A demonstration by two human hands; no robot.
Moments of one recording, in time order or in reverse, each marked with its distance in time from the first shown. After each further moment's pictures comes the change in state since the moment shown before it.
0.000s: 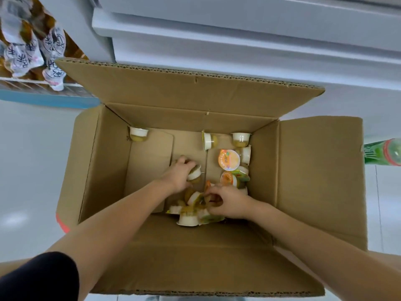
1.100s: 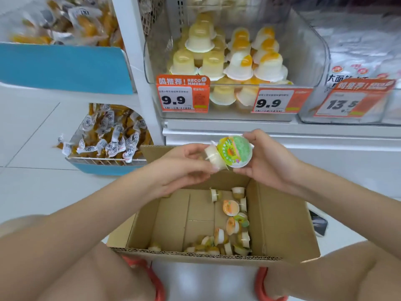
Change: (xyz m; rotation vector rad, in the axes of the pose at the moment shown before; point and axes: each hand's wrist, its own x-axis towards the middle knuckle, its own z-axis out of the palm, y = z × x) left_hand -0.252 0.135 -0.192 -1.250 0.086 0.316; right_hand -0.199 -0.184 -0.147 1.195 0.303 -0.343
